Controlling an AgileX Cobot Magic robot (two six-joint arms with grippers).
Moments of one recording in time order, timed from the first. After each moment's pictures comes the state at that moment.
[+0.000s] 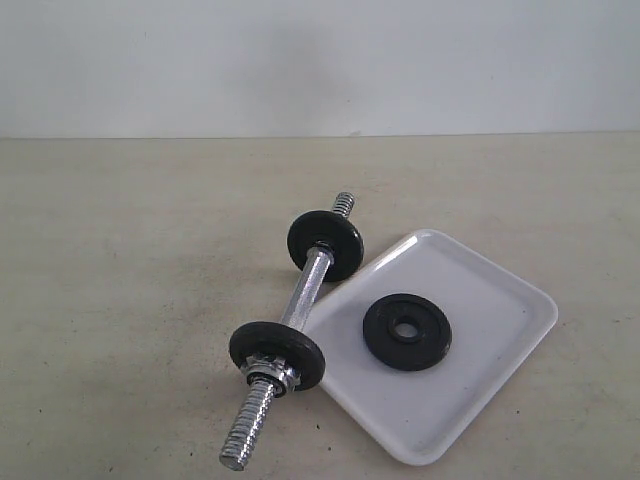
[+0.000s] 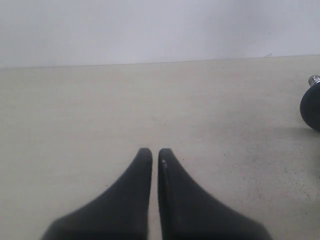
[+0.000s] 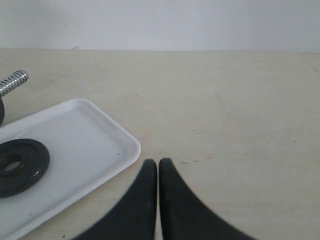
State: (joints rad) left arm -0.01 0.00 0.00 -0.08 0.32 0.12; right arm 0.03 0.00 0.00 -0.01 0.35 -0.02
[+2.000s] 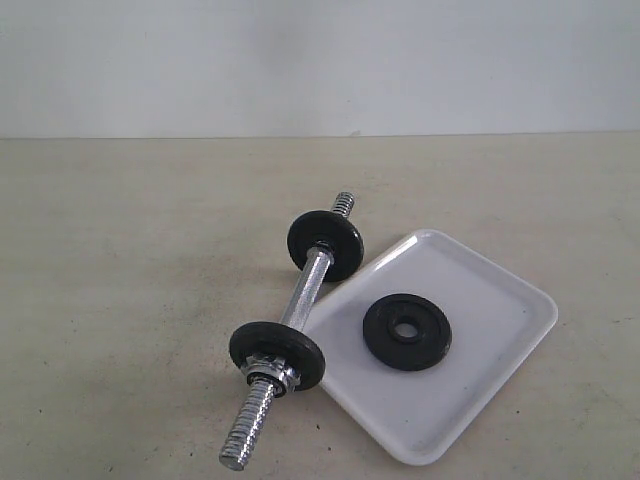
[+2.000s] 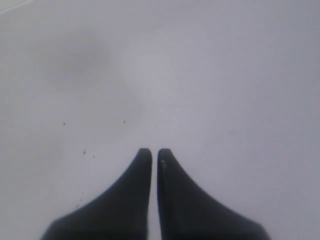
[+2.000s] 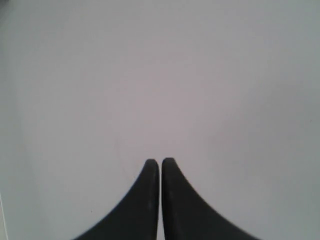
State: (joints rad) left arm -0.01 0.00 0.00 -0.40 -0.60 -0.57; right arm 0.03 0.00 -0.06 0.05 -0.70 0.68
